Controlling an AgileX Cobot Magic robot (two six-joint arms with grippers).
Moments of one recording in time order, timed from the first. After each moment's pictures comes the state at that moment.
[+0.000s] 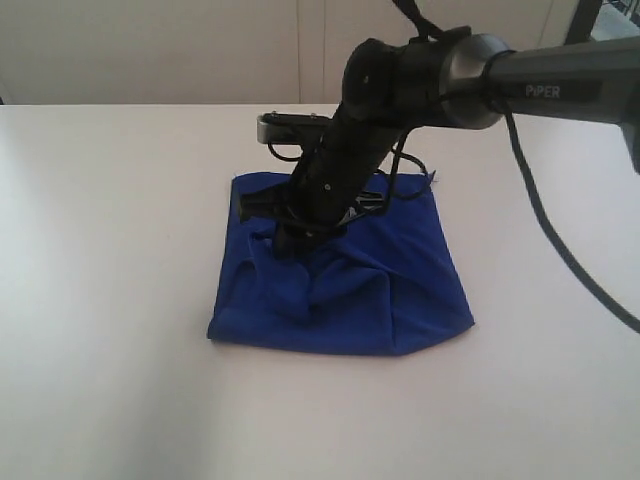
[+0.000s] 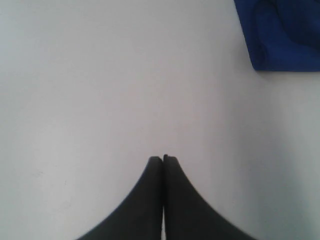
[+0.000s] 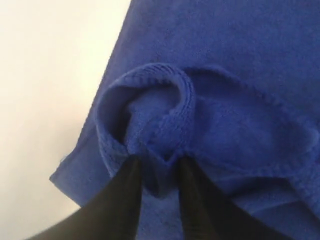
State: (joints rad) left arm -0.01 0.65 -0.63 -0.24 1.01 0.24; right arm 0.57 2.08 -1.58 0.41 0.86 -0.07
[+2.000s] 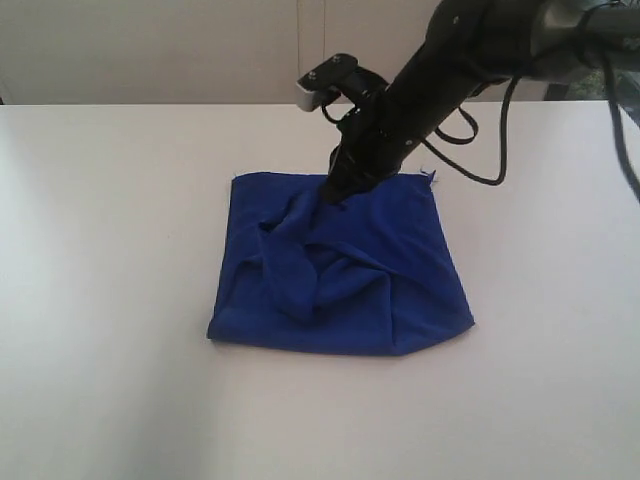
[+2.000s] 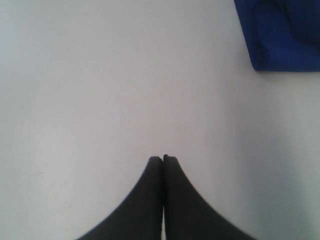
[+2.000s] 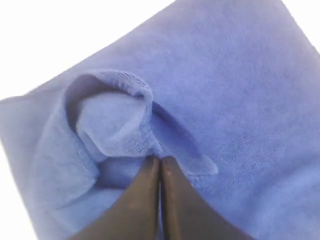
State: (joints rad) left arm -0.01 0.65 -0.63 -0.24 1.01 0.24; right arm 0.40 2.01 -1.58 0.52 0.89 -0.87
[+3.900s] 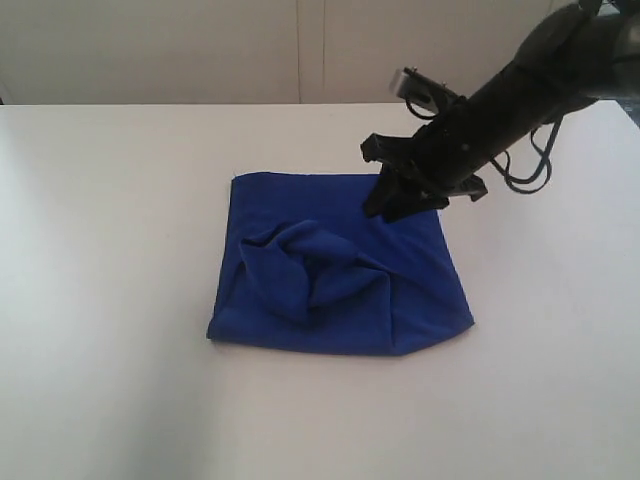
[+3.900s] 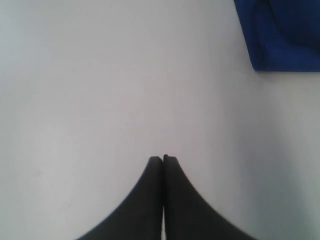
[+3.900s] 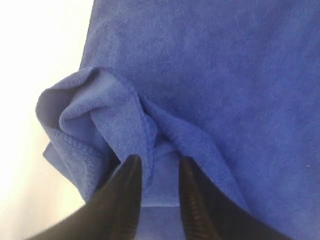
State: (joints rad) left arm -0.01 0.65 -0.63 -0.24 1.01 0.24; right arm 0.21 1.99 -1.44 0.76 0.99 -0.47
